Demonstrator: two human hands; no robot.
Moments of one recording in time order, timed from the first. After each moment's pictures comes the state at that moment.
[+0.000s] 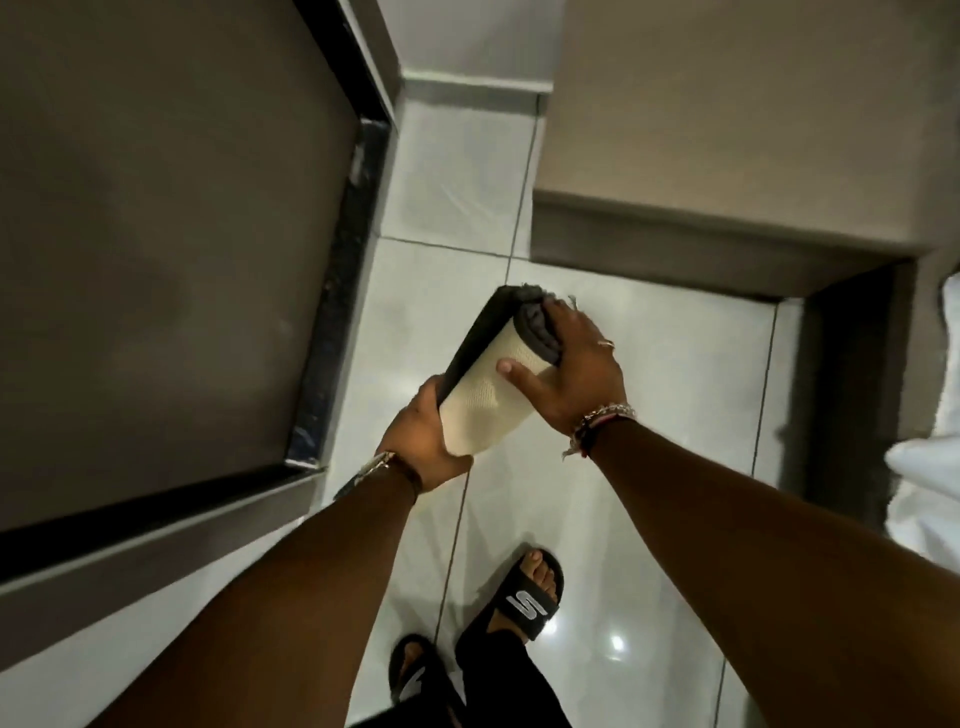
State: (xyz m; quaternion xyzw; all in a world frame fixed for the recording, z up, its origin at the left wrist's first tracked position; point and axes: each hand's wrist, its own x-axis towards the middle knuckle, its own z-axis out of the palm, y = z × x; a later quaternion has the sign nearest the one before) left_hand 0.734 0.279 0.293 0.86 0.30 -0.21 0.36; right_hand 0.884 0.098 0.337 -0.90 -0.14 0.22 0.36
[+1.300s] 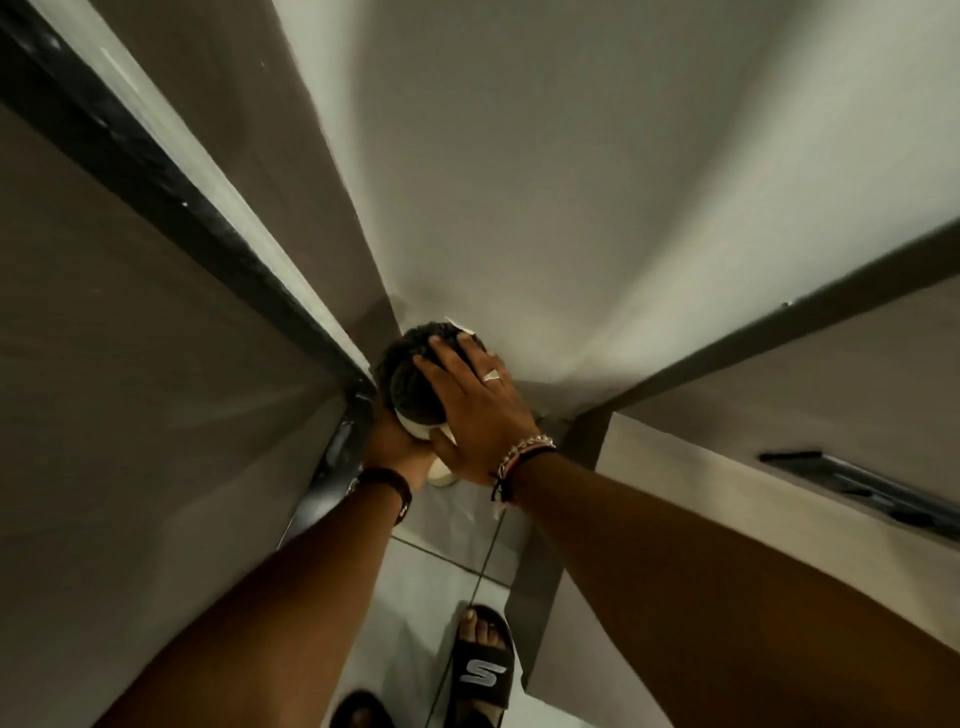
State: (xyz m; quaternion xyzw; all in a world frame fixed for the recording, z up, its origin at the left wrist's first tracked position) left_hand 1.273 0.554 0.284 0.59 0.46 0.14 0.65; right_hand 1.366 0.458 0.377 -0.84 -0.50 0.17 0.14
